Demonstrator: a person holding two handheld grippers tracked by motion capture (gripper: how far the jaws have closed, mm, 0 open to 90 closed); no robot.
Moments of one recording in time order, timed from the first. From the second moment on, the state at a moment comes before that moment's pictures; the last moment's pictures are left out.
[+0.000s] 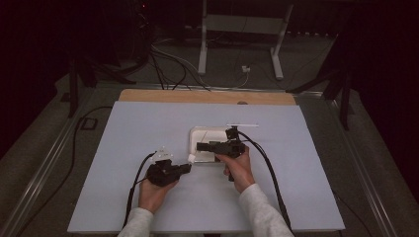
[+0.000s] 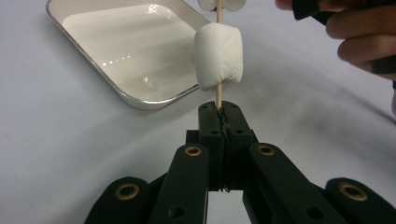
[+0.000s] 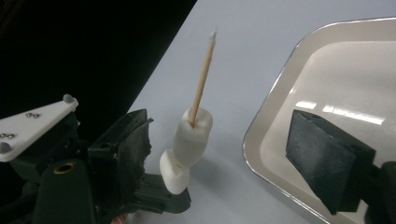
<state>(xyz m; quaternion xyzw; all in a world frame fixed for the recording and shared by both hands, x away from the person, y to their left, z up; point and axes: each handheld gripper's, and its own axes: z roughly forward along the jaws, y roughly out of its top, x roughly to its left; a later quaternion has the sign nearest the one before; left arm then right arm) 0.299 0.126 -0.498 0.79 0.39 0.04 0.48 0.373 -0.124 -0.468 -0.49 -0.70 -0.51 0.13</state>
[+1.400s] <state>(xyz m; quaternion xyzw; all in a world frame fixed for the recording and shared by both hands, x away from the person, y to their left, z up) 0.296 0.122 -0.495 0.78 0.38 0.04 0.49 0.363 -0.112 -0.468 -0.47 -0.70 -0.52 0.15</state>
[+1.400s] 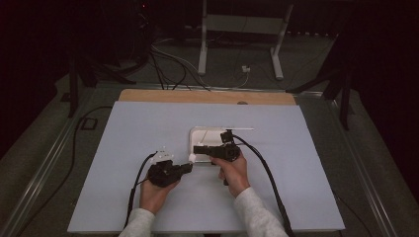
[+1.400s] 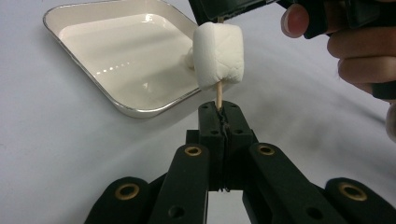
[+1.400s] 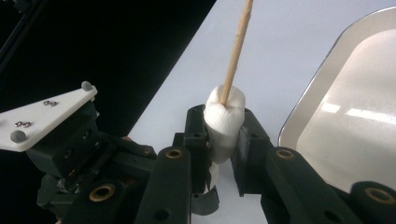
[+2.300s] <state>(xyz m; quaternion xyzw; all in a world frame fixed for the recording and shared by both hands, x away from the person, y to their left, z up) 0.292 0.123 -0.495 0.79 0.37 0.05 0.49 0.373 -0.134 -0.452 -0.49 -0.67 -0.55 0.16</state>
